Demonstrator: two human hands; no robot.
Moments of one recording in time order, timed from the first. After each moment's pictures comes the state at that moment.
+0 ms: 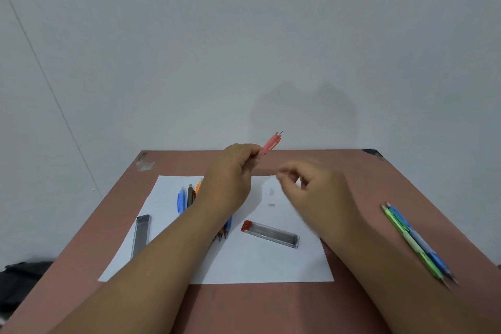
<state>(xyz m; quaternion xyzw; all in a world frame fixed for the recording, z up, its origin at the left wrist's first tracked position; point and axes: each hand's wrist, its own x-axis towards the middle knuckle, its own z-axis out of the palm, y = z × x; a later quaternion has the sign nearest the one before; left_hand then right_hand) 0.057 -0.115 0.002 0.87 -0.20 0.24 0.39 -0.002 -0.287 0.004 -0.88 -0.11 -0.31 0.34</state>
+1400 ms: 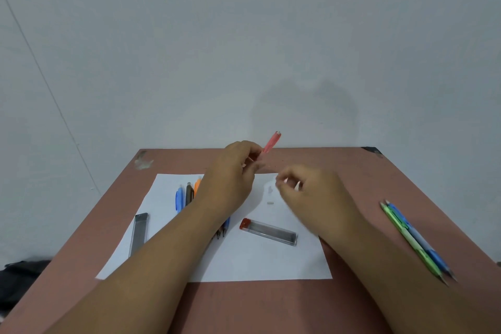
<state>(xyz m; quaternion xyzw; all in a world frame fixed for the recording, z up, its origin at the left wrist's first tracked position) 0.053 -0.117 0.003 0.87 -0.22 0.23 0.39 -0.002 -0.289 0.006 -0.93 -0.06 -0.20 0.31</state>
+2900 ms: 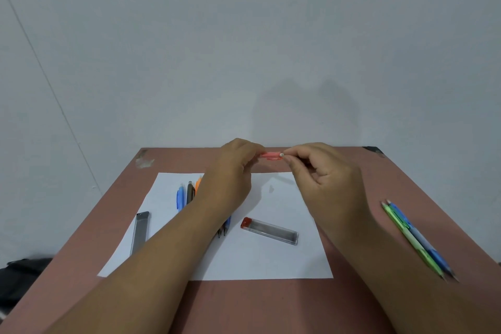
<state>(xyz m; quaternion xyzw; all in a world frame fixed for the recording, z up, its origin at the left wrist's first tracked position) 0.067 -0.112 -0.009 0.86 -0.26 0.30 0.32 -0.008 -0.287 0.016 -0.80 -0.19 -0.45 0.35</state>
